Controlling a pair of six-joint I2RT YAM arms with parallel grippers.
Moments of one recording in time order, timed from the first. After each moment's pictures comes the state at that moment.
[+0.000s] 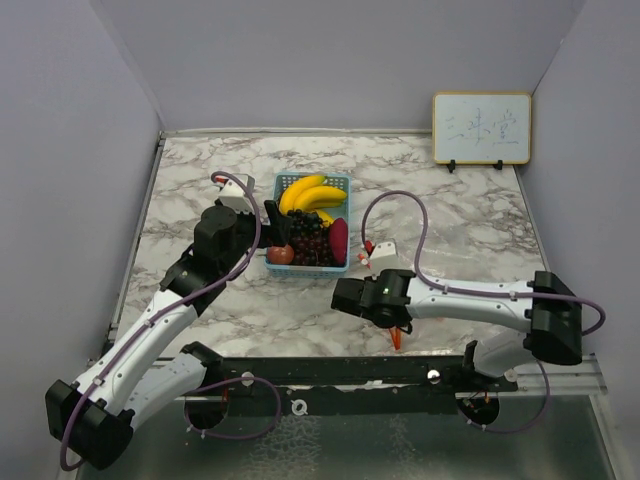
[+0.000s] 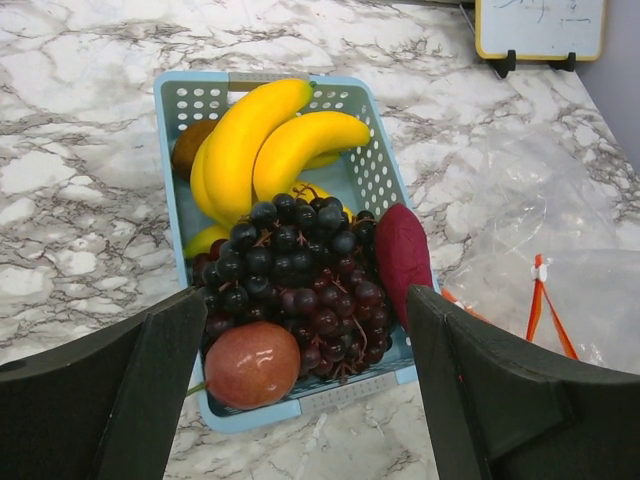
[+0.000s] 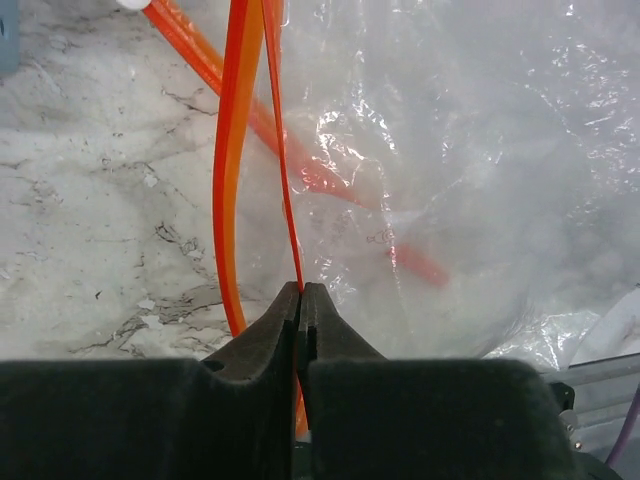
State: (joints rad) left arm -0.52 0.87 0.77 -0.17 -0.10 -0.38; right arm 1.24 1.49 1.04 -1.12 0.78 1.07
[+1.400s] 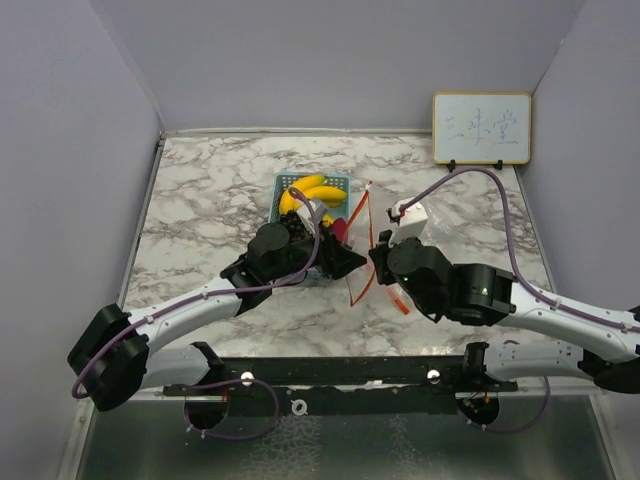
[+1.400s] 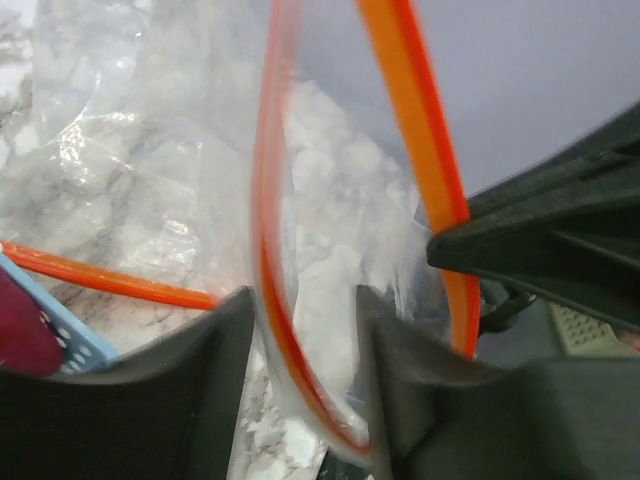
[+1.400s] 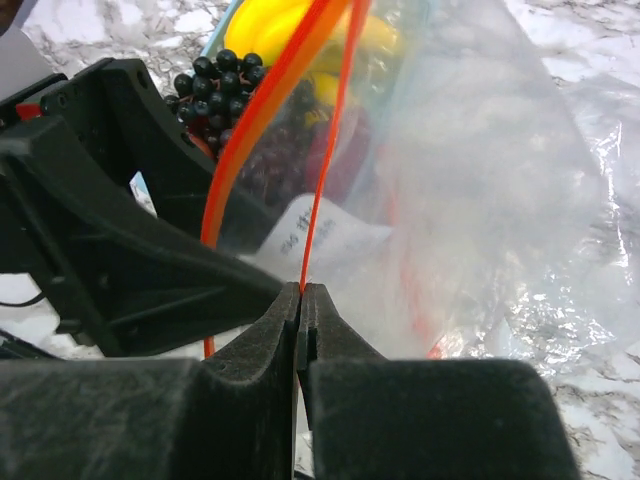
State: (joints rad) left arm -0.82 1.19 0.64 0.47 0.39 -0.63; right arm 1.24 1.05 1.12 -0.62 0.75 0.53
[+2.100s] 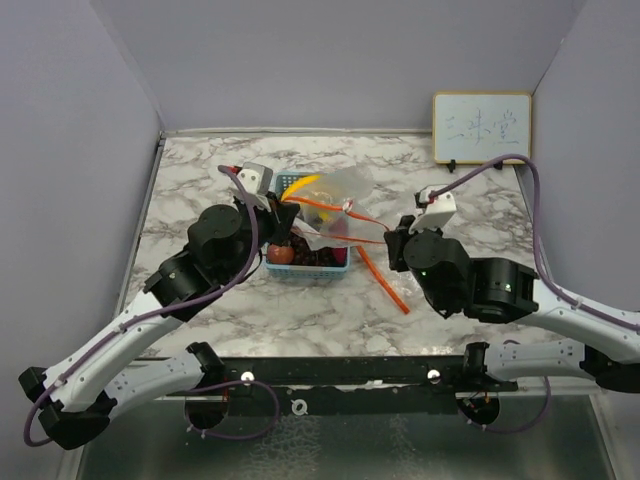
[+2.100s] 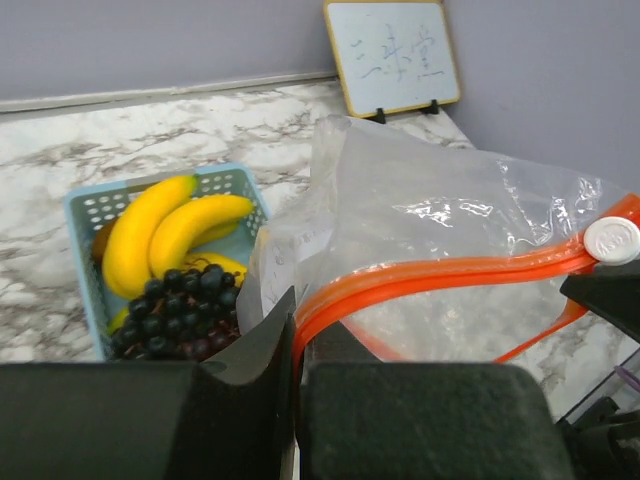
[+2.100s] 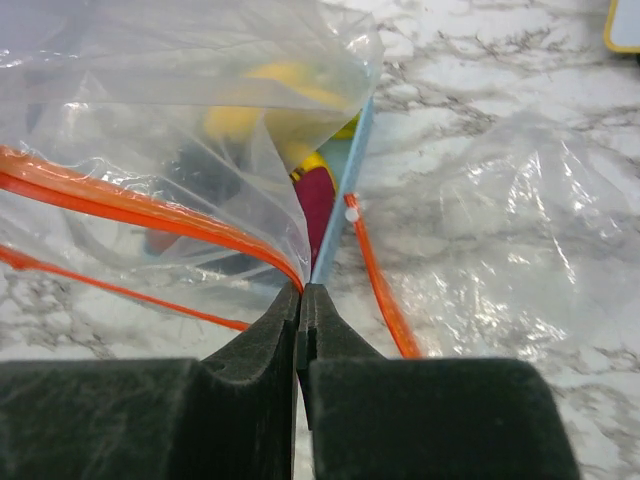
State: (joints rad) left arm -0.84 0.89 1.02 -0.24 -0.25 -0.33; right arm 1.25 1.01 1.25 -0.79 0.91 0.63
